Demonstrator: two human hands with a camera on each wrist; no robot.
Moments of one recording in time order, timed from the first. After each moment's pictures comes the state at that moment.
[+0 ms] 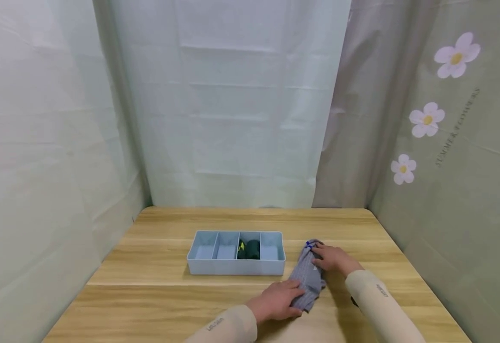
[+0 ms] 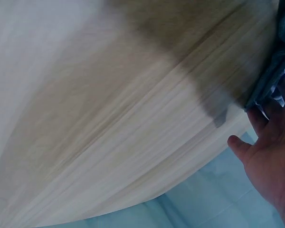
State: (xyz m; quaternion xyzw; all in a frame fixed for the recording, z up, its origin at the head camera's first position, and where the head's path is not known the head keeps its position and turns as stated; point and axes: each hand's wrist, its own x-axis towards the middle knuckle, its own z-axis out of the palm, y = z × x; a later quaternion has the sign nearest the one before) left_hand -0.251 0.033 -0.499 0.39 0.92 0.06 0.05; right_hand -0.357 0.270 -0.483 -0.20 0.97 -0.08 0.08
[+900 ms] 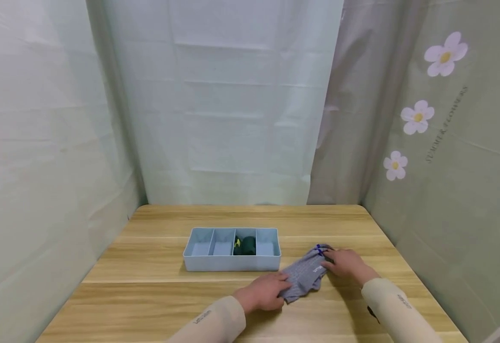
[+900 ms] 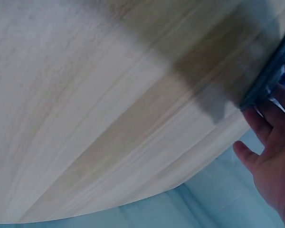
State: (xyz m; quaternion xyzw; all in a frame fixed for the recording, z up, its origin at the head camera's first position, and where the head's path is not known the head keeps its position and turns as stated) left_hand -0.256 0.010 -0.490 0.42 0.91 0.04 0.02; right_hand -0.317 0.307 -0.482 -0.23 0.97 -0.02 -0.03
